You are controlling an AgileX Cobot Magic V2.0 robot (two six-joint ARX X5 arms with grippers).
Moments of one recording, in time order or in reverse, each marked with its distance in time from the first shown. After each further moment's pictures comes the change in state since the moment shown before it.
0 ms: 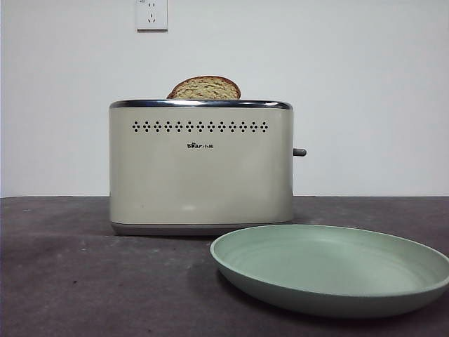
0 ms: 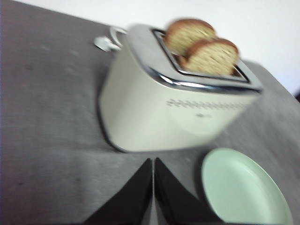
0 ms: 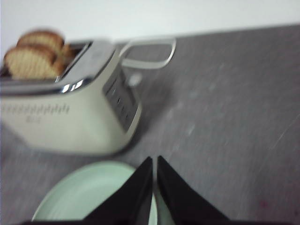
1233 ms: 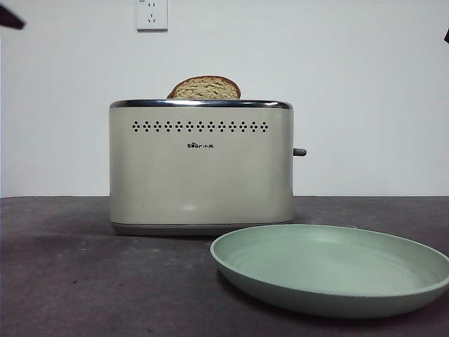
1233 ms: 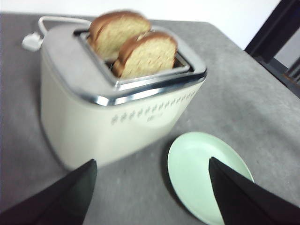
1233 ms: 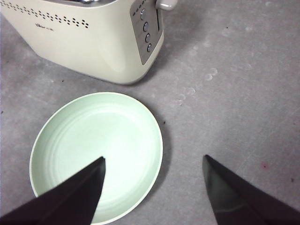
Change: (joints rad) left arm -0.130 0.303 0.254 -0.018 0.095 0.164; right arm 0.134 0.202 0.223 -0.340 0.060 -0.215
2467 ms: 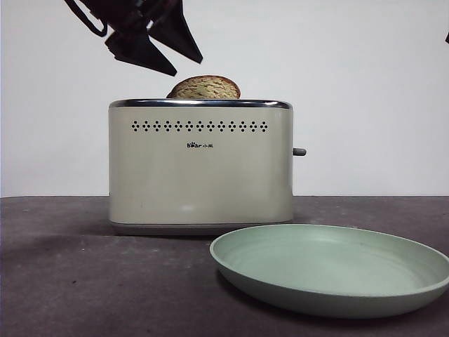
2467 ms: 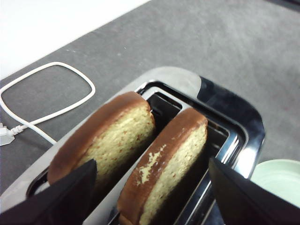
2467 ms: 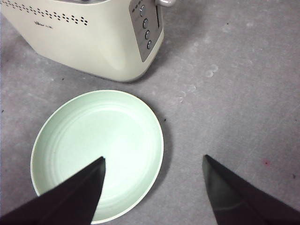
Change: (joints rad) left arm -0.279 0.814 0.599 0.101 -0.207 0.335; right arm 0.000 0.000 0.000 -0.010 0.000 0.008
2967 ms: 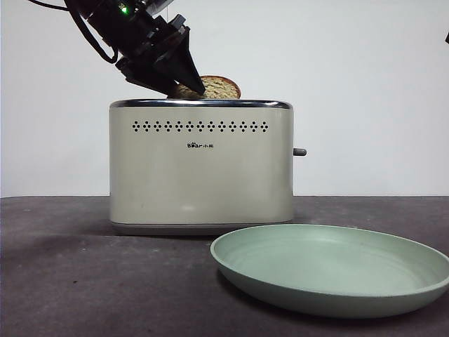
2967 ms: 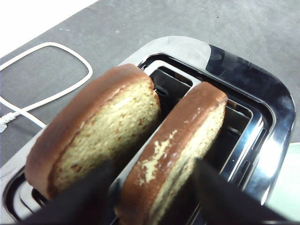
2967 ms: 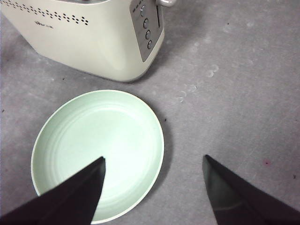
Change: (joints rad) left arm -0.016 0.074 0.000 0.009 -0.031 0.040; right arm 0.000 0.000 0.000 0.000 0.000 0.000
